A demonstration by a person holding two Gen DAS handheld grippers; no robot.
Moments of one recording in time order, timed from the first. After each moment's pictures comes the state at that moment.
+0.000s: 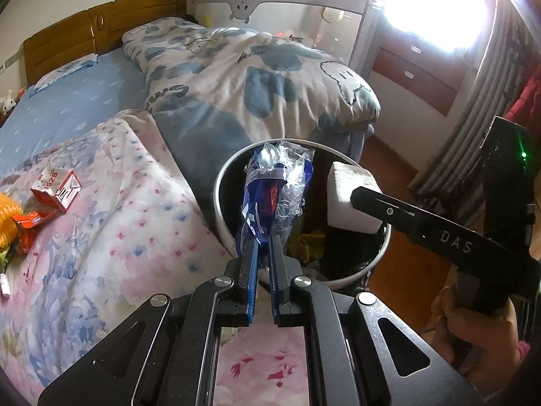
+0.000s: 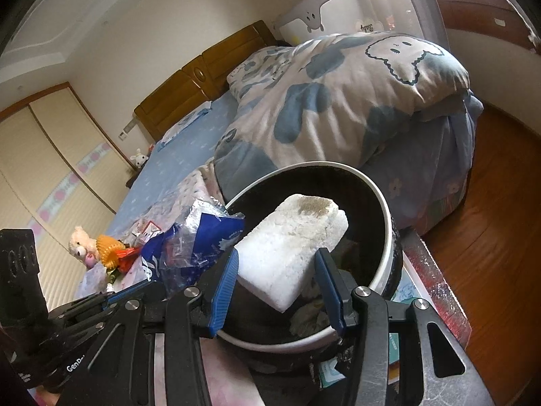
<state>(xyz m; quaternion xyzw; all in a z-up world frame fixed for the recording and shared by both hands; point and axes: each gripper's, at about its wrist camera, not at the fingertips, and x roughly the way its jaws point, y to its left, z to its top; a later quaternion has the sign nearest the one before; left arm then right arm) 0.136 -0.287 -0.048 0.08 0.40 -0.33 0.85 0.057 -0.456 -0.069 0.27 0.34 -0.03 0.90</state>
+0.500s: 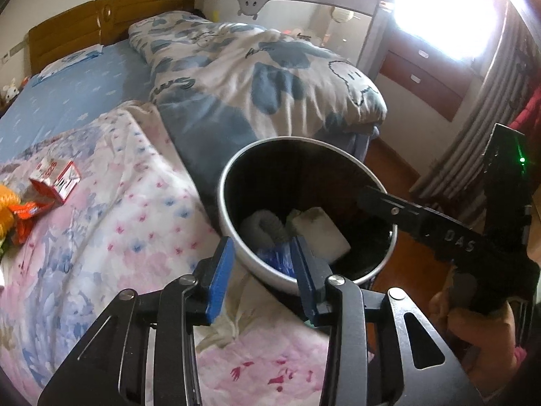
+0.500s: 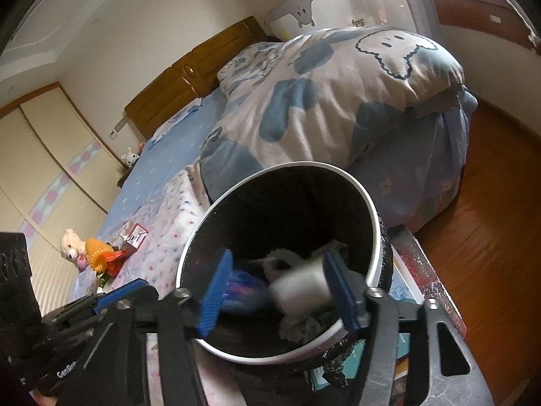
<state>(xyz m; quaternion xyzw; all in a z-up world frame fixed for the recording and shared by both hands) 0.142 -0.281 -0.055 0.06 0.42 -0.31 0.85 0.065 -0.465 -0.076 0.28 0.36 -0.04 0.89</state>
